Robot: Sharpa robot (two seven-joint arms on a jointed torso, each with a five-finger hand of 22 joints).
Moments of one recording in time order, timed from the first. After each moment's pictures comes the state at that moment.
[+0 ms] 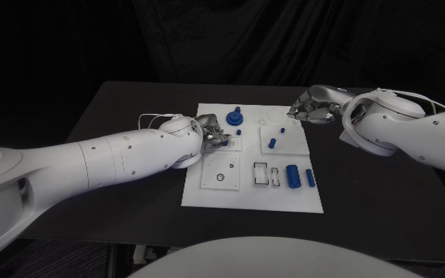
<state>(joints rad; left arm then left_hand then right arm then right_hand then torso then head) 1.16 -0.50 -0.21 1.27 -1.18 -0.24 -0.45 1.14 0.06 0.15 0.27 0.31 1.07 0.02 0.22 1.16 1.47 -0.04 1.57 1.31 1.47 -0.08 1.57 1.31 0.04 1.46 0.03 1.46 1.31 1.33 -0.99 -0.25 1.58 -1.29 -0.27 -0.17 1.26 0.03 0.13 0.29 0.31 0.86 0.12 0.08 0.33 1.25 0.03 1.30 1.31 1.45 -0.03 1.35 1.31 0.09 1.36 0.09 1.12 1.31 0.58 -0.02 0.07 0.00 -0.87</state>
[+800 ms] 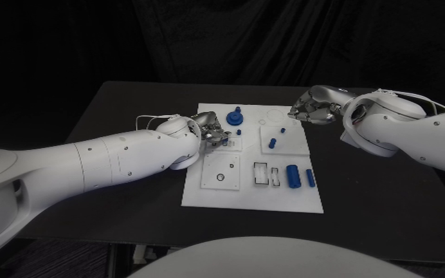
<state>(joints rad) 1.16 -0.51 -0.21 1.29 -1.18 -0.30 -0.40 1.21 0.03 0.19 0.24 0.34 1.08 0.02 0.22 1.17 1.46 -0.04 1.57 1.31 1.47 -0.08 1.57 1.31 0.04 1.47 0.03 1.45 1.31 1.33 -0.99 -0.25 1.58 -1.29 -0.28 -0.17 1.26 0.03 0.13 0.29 0.31 0.86 0.12 0.08 0.33 1.25 0.03 1.30 1.31 1.45 -0.03 1.35 1.31 0.09 1.36 0.09 1.12 1.31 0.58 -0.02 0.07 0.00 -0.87</state>
